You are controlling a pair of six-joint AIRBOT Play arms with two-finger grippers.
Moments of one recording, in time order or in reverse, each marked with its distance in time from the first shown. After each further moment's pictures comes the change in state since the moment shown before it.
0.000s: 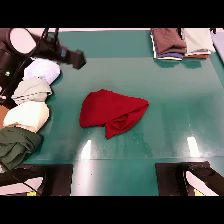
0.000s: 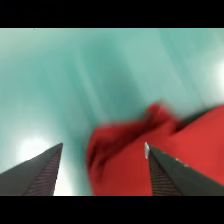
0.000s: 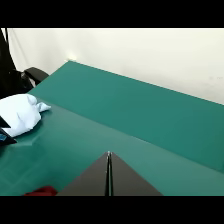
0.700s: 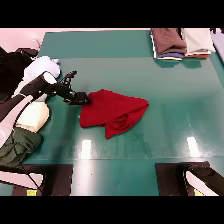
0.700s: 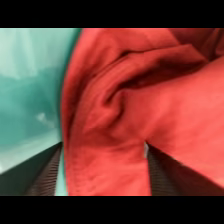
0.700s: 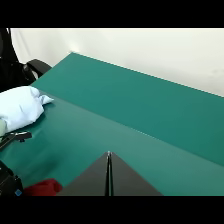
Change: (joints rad) left arm 0.122 -0.213 -0.384 -0.396 0.037 0.151; right arm 0.000 0.000 0.001 0.001 0.029 0.000
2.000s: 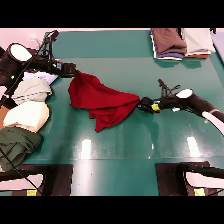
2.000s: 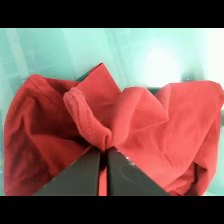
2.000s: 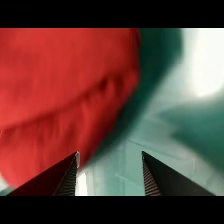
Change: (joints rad) left arm 0.041 0.167 0.258 0.023 -0.004 0.010; right arm 0.076 -0.489 -0.807 0.401 -0.206 0.018
